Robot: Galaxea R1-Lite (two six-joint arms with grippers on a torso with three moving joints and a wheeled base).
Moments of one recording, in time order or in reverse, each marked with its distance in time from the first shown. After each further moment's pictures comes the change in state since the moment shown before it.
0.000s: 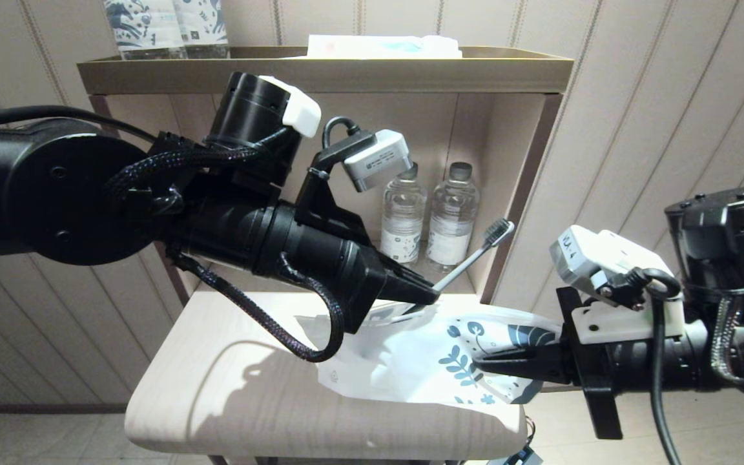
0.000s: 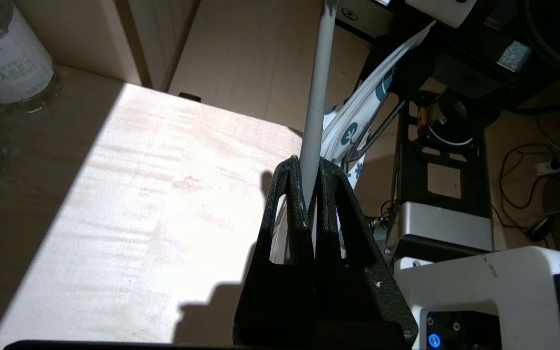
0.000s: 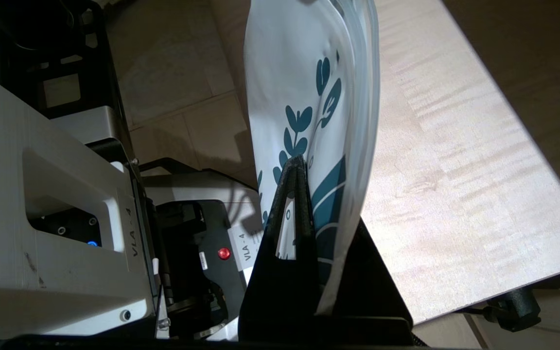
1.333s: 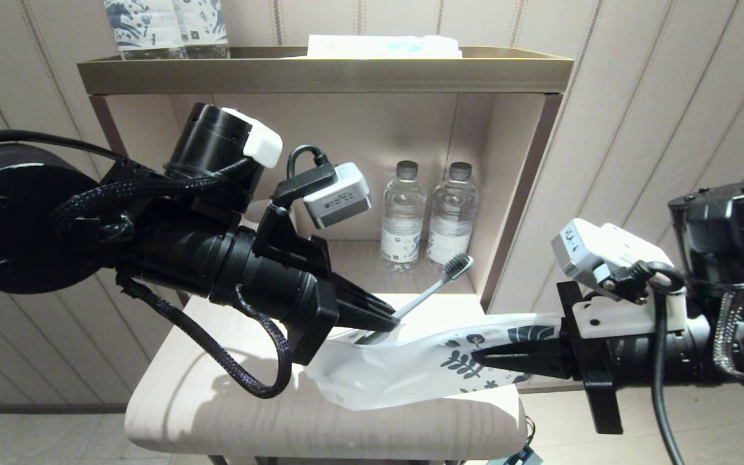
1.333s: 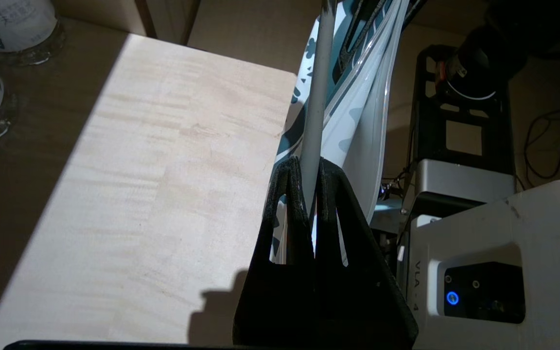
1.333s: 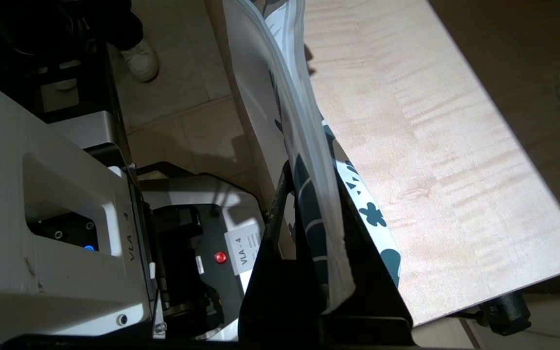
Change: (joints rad) left arm 0.047 -0.076 0.145 0.010 0.002 0.118; right arm -0.001 -0.001 -0.014 -0.001 0.000 0.000
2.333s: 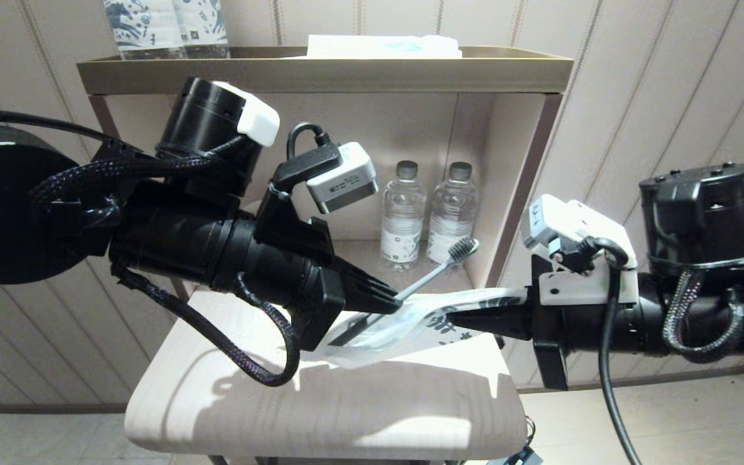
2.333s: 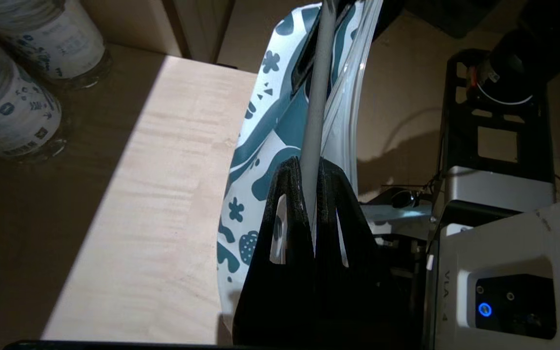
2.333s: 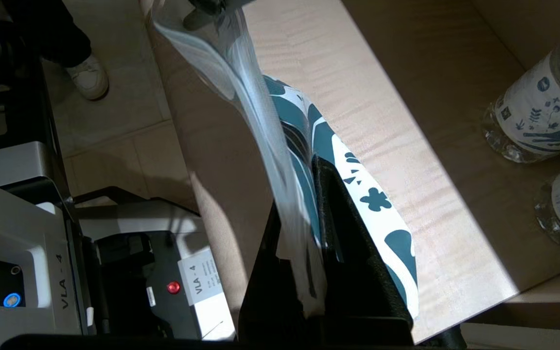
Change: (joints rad) left arm -0.018 -0.012 -0.042 0.000 0.078 0.025; right arm 0.029 0.077 -0.032 -0.150 -0.101 0.002
